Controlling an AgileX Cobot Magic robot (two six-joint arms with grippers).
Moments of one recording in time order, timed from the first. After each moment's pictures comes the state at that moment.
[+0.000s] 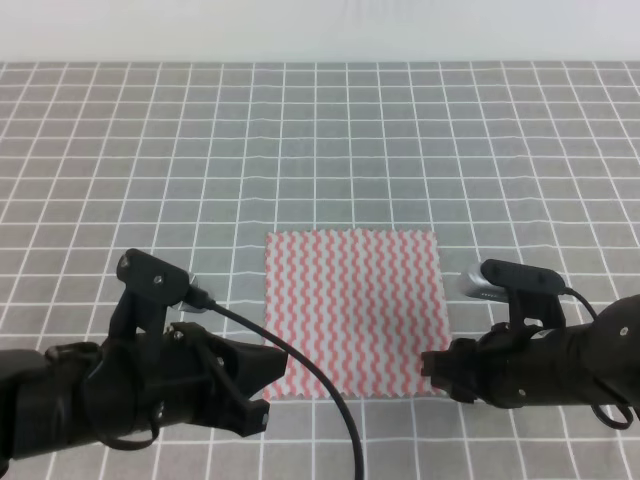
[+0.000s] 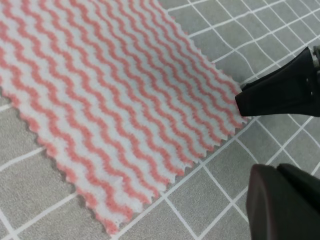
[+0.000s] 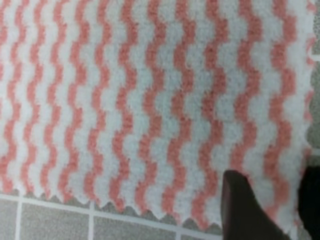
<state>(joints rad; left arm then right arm) -0.47 1.28 -0.51 -1.70 0.47 1.57 0.54 1.64 -0.67 0.99 0.17 -0.42</state>
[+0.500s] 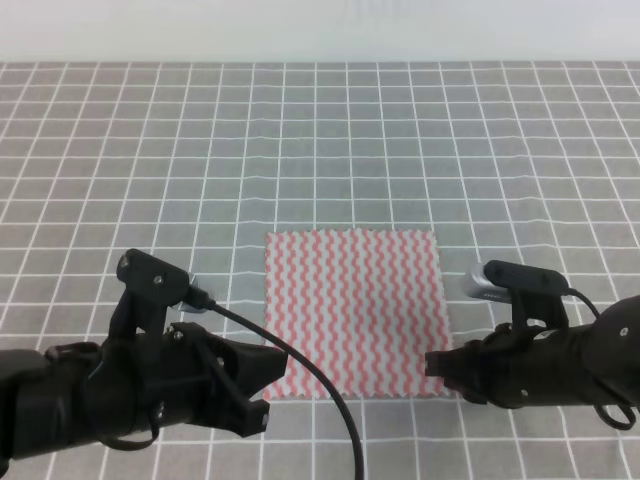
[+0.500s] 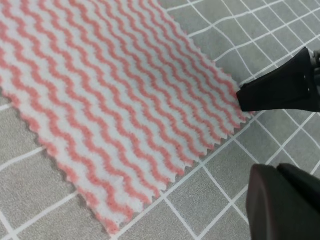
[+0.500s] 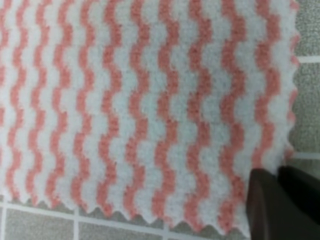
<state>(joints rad) -0.47 1.28 -0.51 -1.70 0.47 1.57 0.53 1.64 -0.68 0.99 0.17 -0.42</state>
